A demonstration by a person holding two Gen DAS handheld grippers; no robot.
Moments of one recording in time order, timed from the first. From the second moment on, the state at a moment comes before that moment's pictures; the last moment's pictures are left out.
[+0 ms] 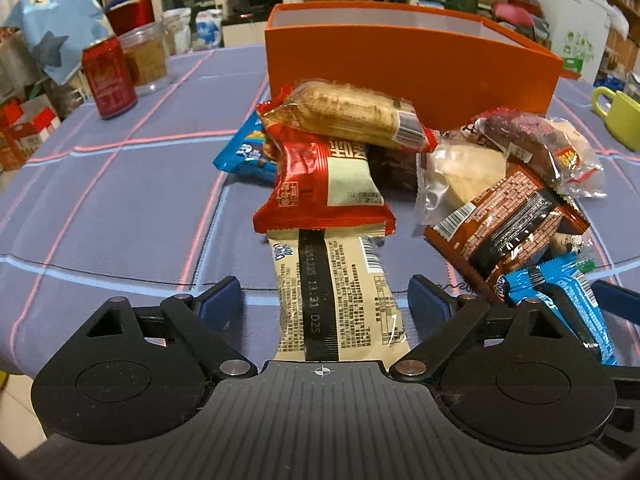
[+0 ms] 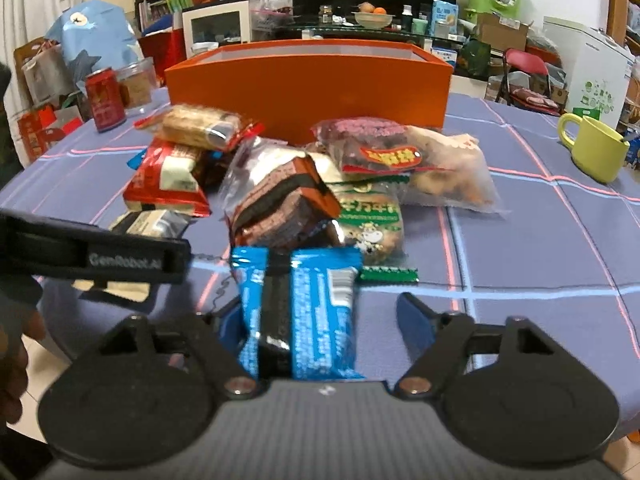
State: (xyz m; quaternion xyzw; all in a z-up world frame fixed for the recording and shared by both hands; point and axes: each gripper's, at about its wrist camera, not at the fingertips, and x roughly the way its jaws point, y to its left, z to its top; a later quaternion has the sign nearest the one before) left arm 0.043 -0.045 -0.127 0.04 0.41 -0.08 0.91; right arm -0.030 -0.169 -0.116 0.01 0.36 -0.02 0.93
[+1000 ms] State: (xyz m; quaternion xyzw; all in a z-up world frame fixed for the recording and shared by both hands) left arm 0.033 -0.040 -0.113 0.04 0.40 -0.10 0.91; right arm -0.032 -0.165 -0.111 0.02 0.36 0.00 0.93
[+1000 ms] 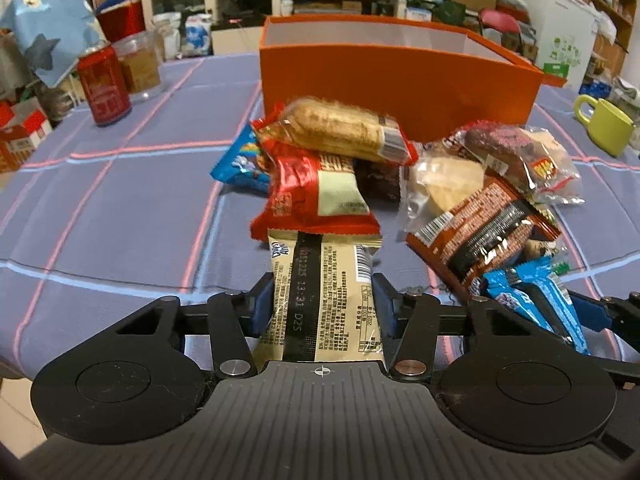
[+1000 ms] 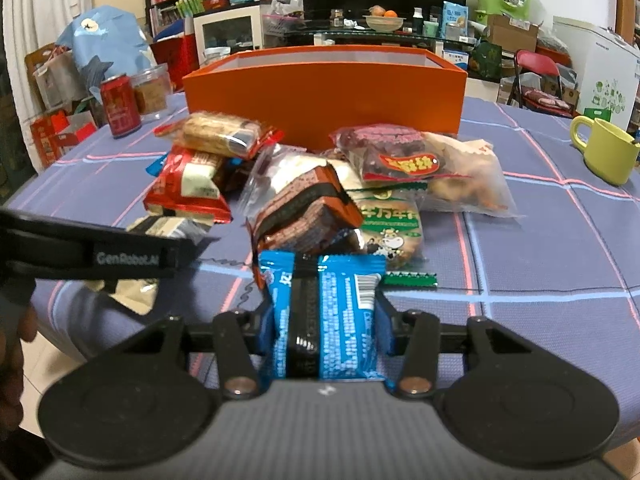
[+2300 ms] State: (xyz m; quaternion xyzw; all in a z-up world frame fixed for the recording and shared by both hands) left arm 0.019 -0.031 -0.065 0.01 0.35 -0.14 0.93; right arm -0.055 -0.164 -0.066 0.01 0.32 0.02 0.95
